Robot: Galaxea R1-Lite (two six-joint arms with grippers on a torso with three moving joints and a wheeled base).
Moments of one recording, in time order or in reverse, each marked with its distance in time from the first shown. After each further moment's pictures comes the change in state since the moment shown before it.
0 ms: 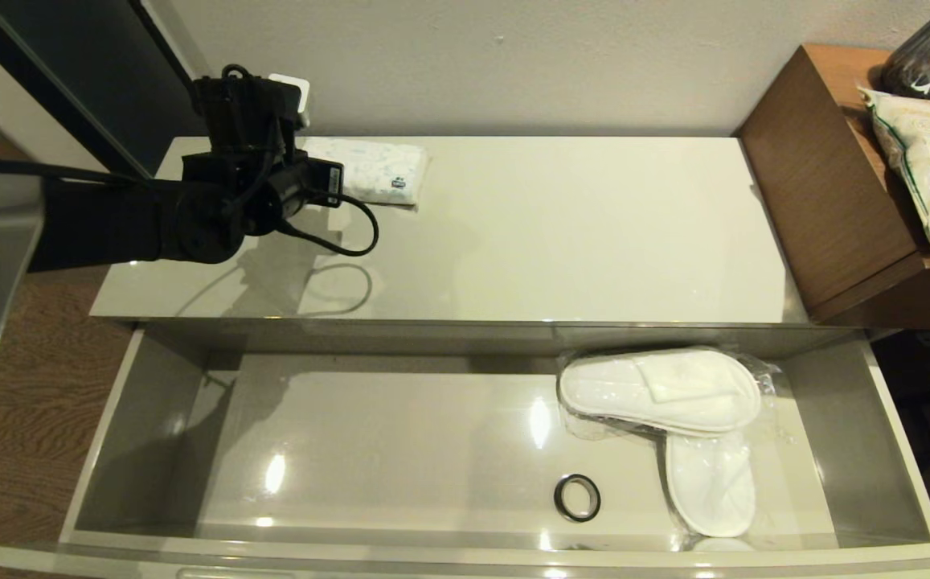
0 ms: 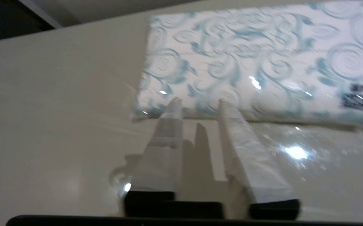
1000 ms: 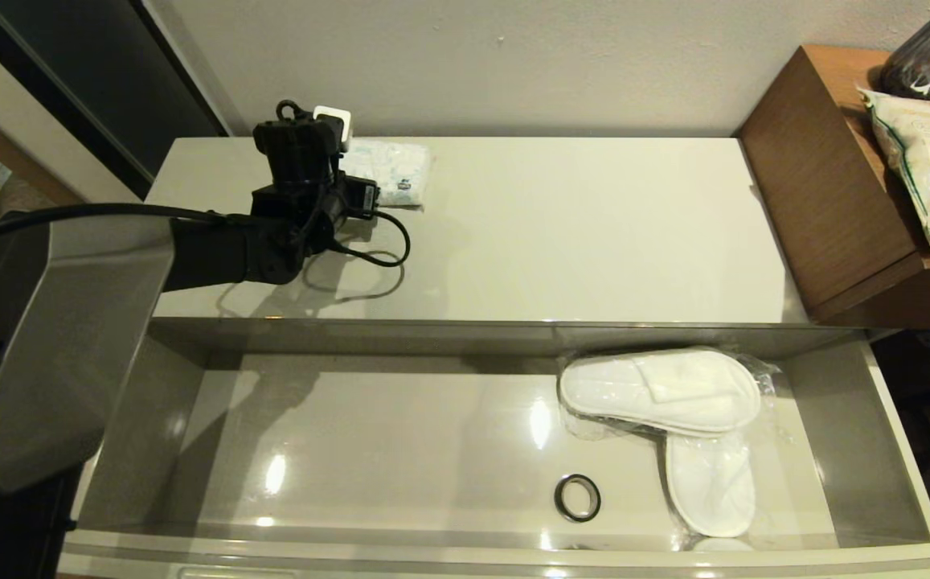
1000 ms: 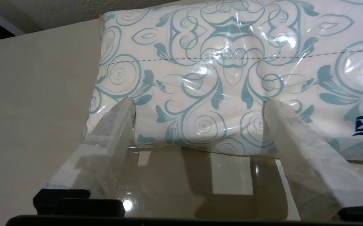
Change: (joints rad) left arm -0.026 0.216 -0.150 -0.089 0.015 0.018; right arm 0.000 0.000 0.000 0.000 0.000 0.000
